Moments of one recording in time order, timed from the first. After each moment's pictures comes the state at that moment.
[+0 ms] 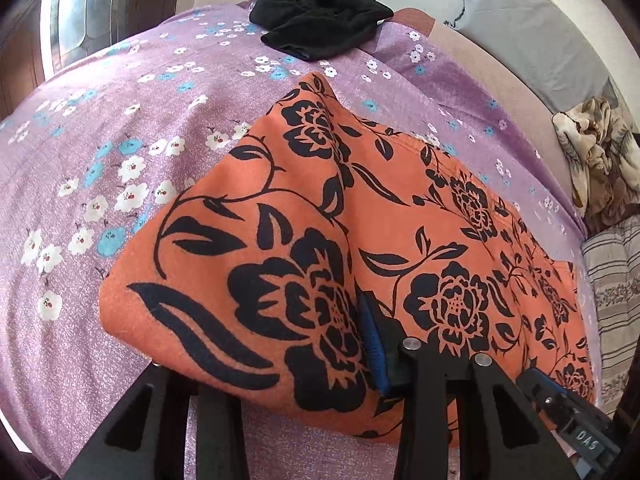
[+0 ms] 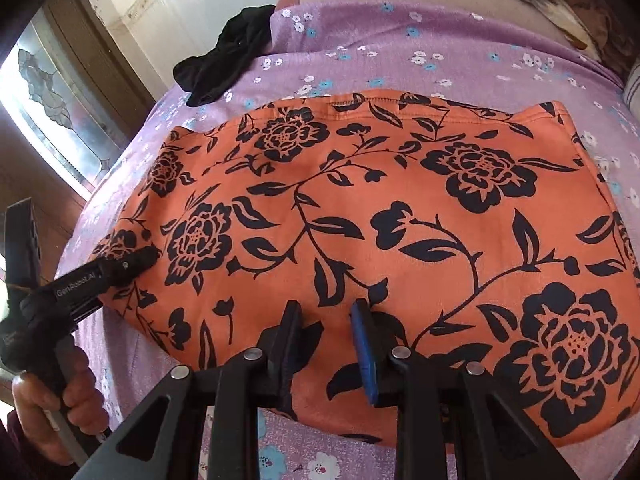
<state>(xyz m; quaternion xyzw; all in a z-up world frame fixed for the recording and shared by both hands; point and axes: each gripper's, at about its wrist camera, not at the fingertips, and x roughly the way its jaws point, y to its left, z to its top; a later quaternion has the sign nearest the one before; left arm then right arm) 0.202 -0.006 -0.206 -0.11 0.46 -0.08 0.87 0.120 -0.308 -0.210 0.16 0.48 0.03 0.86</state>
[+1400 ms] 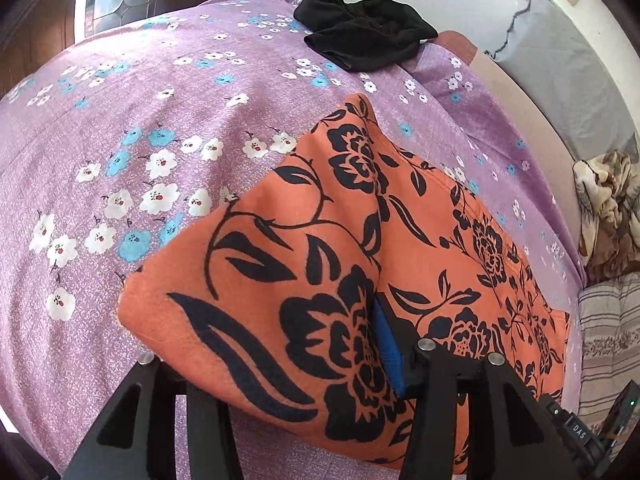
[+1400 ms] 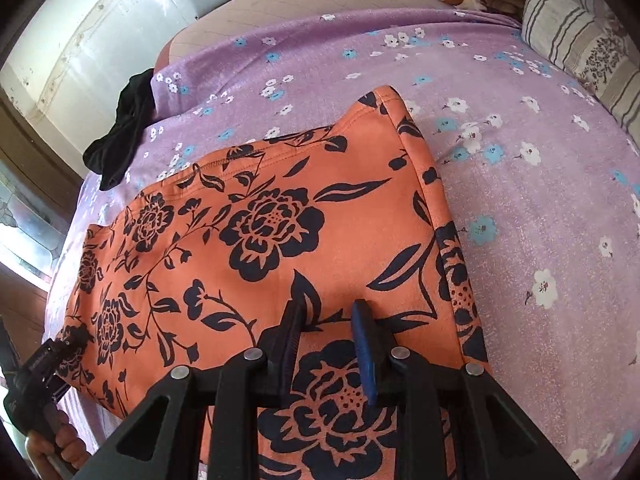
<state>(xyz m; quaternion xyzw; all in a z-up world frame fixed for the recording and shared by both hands) 0.220 0.019 -0.206 -0.20 0.47 -0.04 0.86 0.105 -0.417 -0.209 0.23 0.45 -0.11 0.86</state>
